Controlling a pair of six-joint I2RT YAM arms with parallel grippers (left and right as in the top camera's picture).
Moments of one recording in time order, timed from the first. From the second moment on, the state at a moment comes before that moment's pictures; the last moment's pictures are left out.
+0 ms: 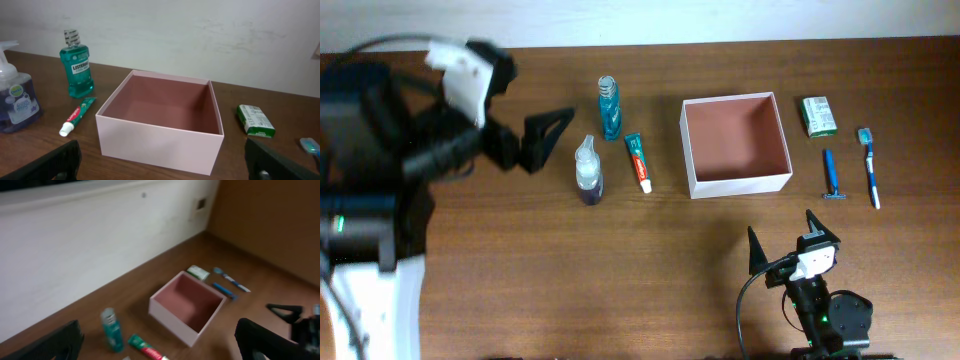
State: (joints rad) left arm 0.01 1.32 1.71 -0.81 0.79 0.22; right arm 0.02 0.02 0.01 -0.05 -0.21 -0.08
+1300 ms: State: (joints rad) left arm -0.32 2.19 2.40 -1.40 0.10 0.02; right arm 0.02 0.02 0.01 -0.05 -0.21 -0.08
